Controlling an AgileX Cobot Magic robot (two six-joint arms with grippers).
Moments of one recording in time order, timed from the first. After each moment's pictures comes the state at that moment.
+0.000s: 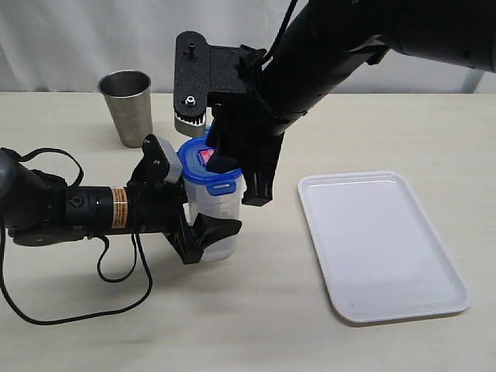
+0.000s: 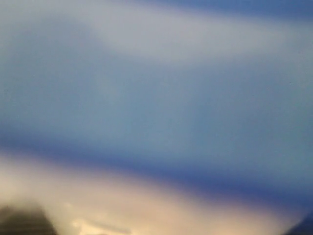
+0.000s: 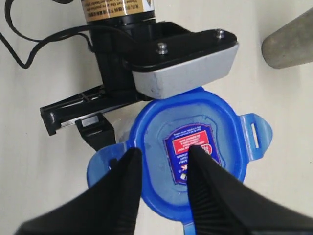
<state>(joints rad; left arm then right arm) -0.21 2.08 -0.80 1.01 -0.93 -0.43 0.66 1.72 -1.45 0.24 0.85 -1.12</state>
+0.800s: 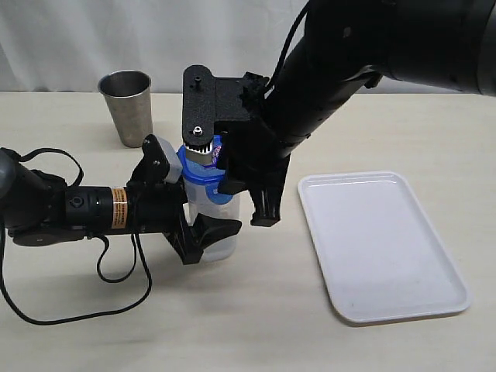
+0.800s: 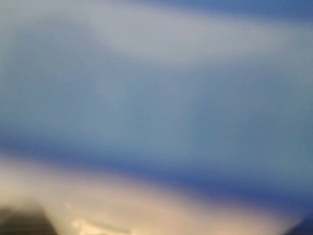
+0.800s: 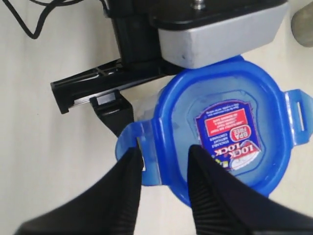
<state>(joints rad) -0.21 2.08 -0.80 1.02 -0.93 -0.43 0.66 1.74 -1.38 0.22 0.84 -1.11</state>
